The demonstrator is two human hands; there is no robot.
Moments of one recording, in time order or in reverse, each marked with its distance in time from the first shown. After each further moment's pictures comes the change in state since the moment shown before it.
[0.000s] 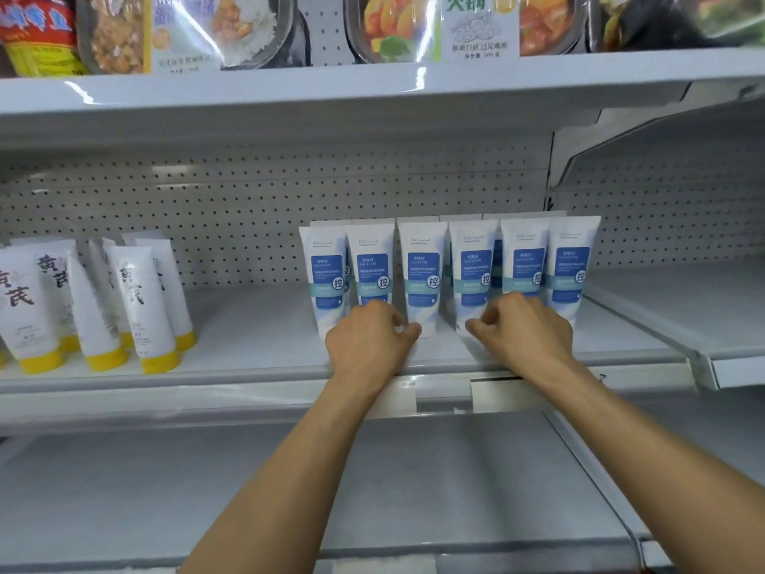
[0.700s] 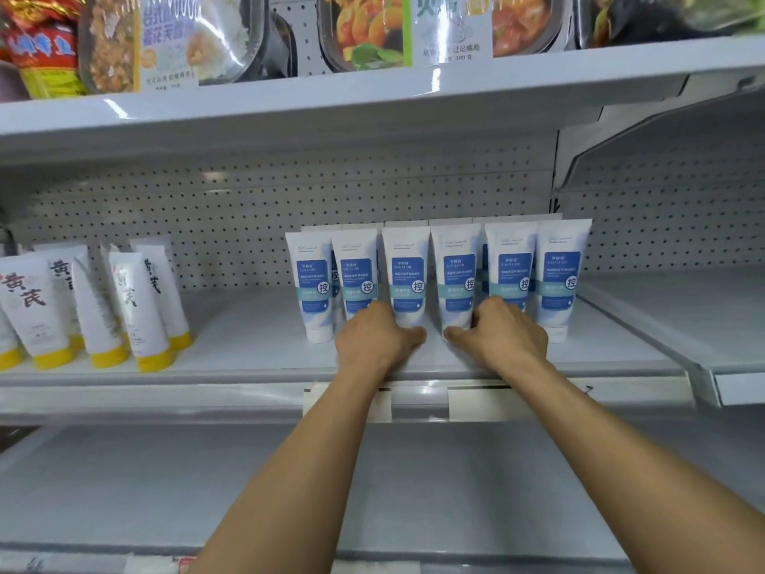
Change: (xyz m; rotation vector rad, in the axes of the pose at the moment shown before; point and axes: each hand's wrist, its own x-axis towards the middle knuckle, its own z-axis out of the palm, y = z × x) left_hand 0.021 0.025 0.030 -0.032 -0.087 -0.150; right_hand 0.017 0.007 0.008 0.147 -0.131 0.059
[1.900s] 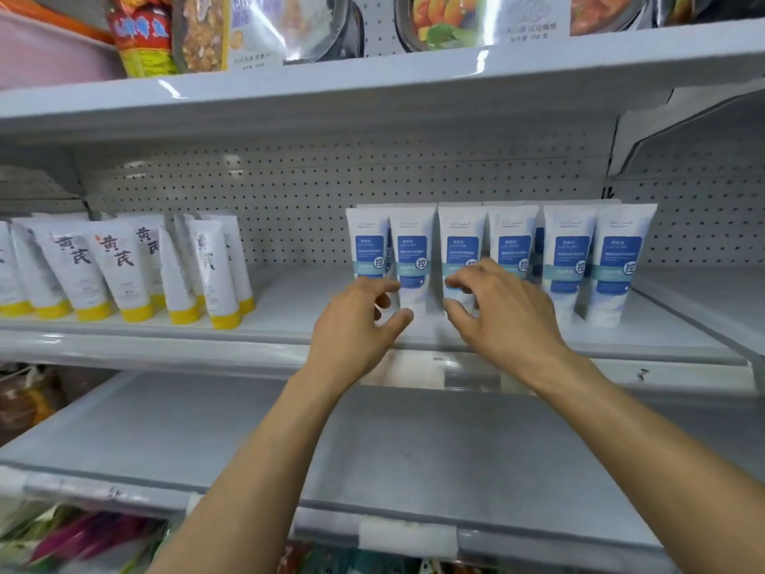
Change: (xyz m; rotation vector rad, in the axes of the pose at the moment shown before) left_hand -0.057 -0.069 -0.071 -0.101 0.166 0.277; right_hand -0.059 -0.058 -0.018 -0.044 0.149 -0.529
